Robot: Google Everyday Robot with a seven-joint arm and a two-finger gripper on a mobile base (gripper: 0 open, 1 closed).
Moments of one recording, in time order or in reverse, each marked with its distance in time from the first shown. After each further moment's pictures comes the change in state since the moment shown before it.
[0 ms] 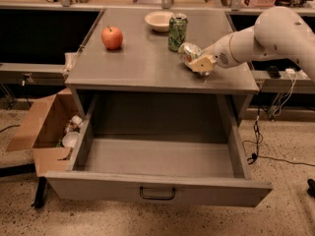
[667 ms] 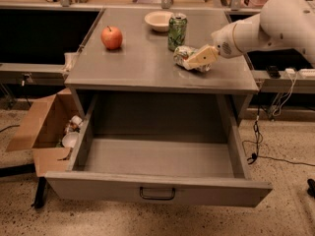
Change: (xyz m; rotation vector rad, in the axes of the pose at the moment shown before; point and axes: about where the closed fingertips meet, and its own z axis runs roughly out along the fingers) arm -0.031 -0.007 -0.016 0.008 -0.049 -0.032
